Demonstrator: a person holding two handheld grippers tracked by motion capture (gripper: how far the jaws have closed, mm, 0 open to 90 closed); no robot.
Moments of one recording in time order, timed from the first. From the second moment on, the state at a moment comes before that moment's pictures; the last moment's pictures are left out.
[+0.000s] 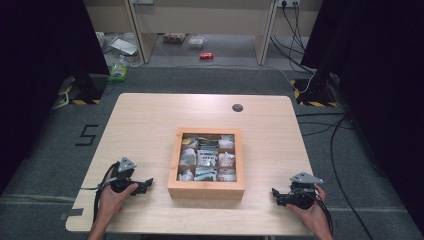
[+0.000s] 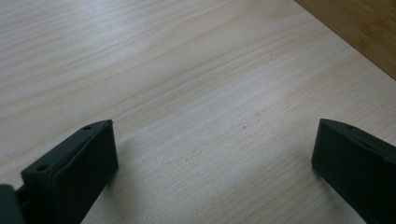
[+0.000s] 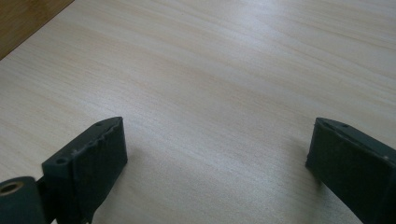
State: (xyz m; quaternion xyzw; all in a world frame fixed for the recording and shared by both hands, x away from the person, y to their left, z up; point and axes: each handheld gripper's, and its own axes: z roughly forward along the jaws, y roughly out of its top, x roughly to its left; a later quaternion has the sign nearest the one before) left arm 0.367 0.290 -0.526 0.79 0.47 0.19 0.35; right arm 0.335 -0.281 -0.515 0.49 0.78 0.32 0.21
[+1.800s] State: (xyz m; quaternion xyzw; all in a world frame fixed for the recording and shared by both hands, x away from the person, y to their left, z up) left arm 0.367 0.290 -0.525 0.79 0.47 0.19 0.35; right arm 0.308 -0.221 -0.475 0.41 0.80 0.42 0.16
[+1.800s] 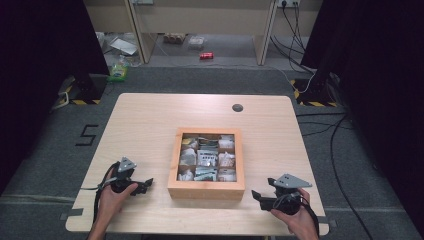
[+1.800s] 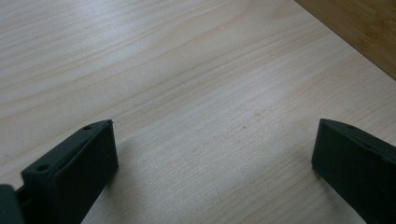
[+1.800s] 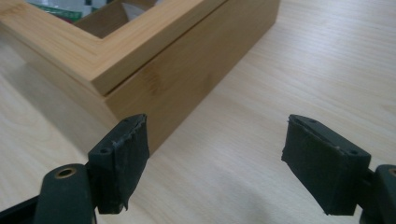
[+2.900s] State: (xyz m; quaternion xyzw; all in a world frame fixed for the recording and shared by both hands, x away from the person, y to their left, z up) left arm 0.367 0.290 -0.525 0.79 0.47 0.19 0.35; right arm 0.299 -0.183 -0.468 0.35 0.81 0.45 0.14
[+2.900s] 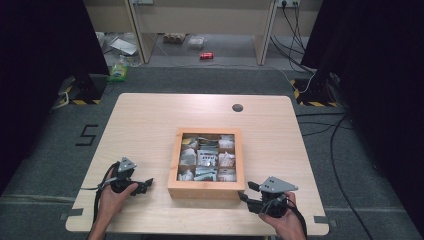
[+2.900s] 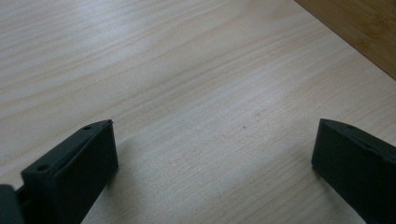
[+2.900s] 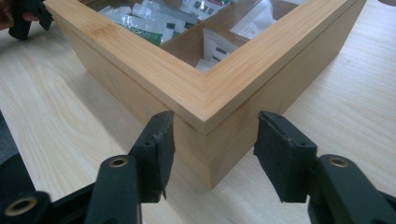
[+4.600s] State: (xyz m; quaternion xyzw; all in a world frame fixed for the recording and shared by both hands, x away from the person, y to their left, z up) left arm 0.367 0.290 -0.525 0.79 0.47 0.19 0.35; right arm 0.312 -0.169 -0.451 0.34 0.79 0.48 0.16
